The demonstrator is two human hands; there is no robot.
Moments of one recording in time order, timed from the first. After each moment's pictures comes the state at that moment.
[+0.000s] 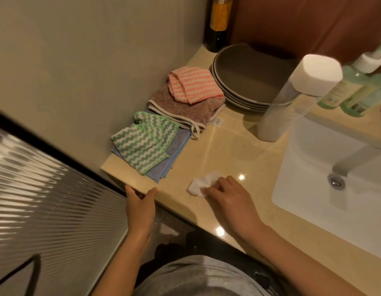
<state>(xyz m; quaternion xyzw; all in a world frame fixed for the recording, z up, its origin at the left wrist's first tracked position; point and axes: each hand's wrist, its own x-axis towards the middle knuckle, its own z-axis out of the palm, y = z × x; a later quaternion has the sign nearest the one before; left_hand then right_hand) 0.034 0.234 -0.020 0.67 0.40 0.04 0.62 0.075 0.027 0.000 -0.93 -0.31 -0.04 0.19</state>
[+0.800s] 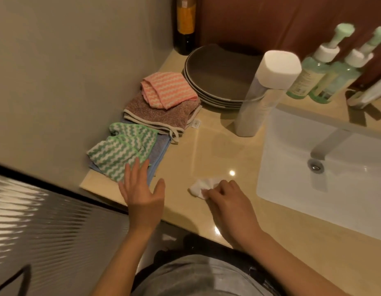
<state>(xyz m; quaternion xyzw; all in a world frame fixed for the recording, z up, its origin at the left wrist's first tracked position) 0.066 0.207 0.005 0.88 0.16 0.09 0.43 0.056 0.011 0.000 -0.96 -0.19 -0.05 0.21</state>
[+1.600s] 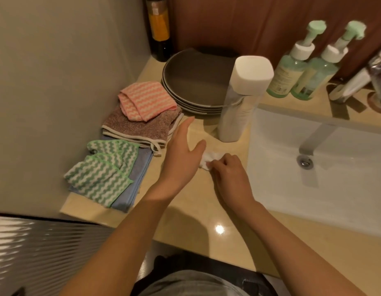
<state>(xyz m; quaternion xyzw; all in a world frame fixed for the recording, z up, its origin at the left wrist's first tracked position) 0.167 0.120 0.069 0.82 -0.01 -0.02 0.57 0.132 -0.016 -0.003 -0.96 -0.08 -0.11 0.24</state>
